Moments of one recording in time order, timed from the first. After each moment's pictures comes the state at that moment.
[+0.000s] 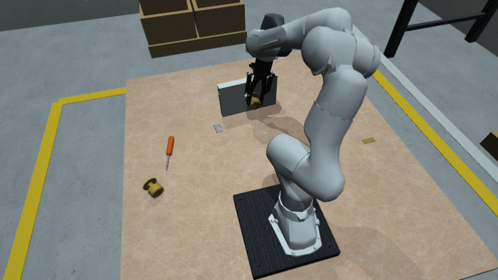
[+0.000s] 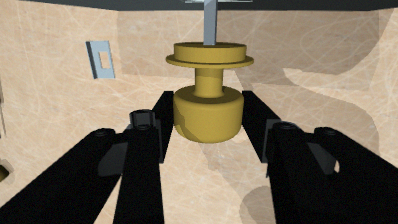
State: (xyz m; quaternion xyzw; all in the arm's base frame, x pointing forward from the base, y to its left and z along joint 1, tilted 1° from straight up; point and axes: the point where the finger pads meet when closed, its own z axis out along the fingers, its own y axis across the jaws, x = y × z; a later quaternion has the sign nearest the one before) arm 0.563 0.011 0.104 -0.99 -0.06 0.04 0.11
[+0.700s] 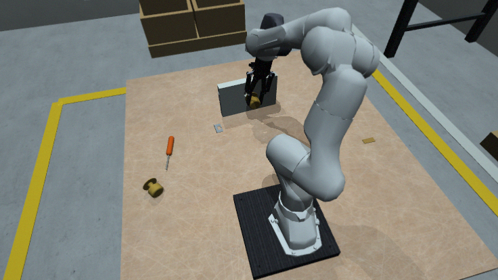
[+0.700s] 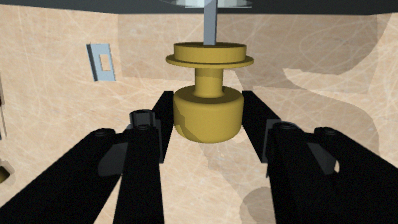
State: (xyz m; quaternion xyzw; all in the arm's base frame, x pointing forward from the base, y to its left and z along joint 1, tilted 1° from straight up) arm 0.567 0.012 0.104 -0.99 -0.06 0.04 0.11
